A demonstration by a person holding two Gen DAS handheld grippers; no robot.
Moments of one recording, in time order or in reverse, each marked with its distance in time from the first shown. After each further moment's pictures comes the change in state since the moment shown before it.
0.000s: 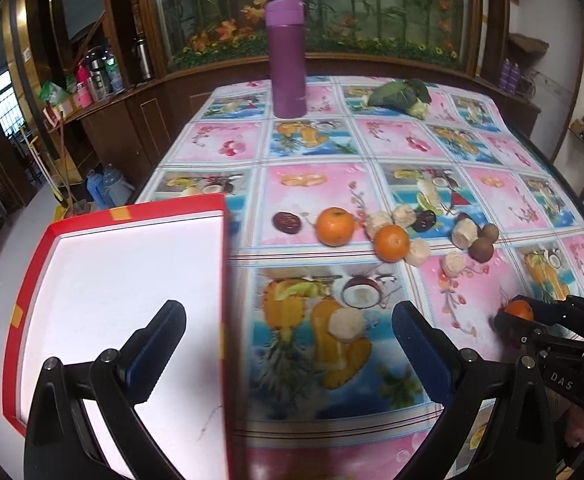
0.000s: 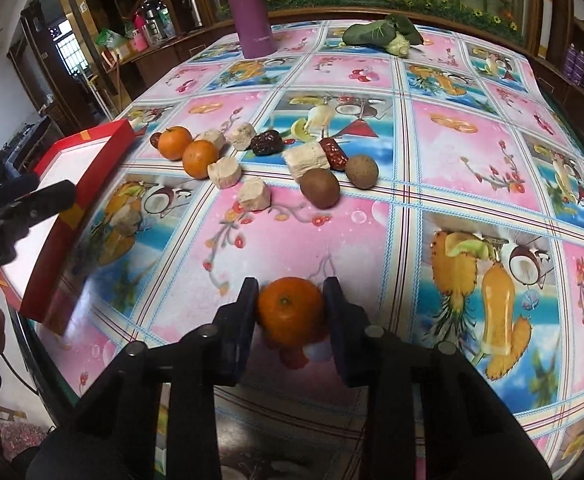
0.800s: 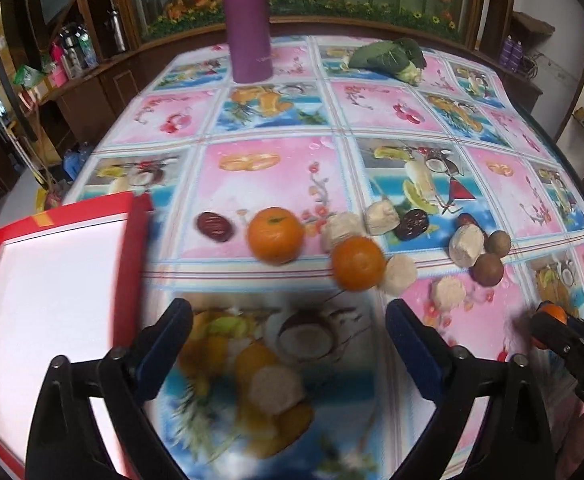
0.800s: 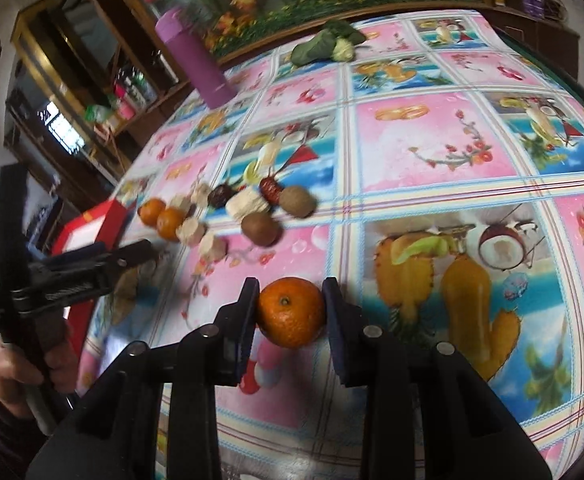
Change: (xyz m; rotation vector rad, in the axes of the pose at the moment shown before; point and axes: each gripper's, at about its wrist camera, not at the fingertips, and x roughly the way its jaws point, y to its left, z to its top) left arm 0.065 -0.041 0.028 0.000 0.111 -0.045; right arm -0.011 -0.060 0.002 0.264 -0.118 0.115
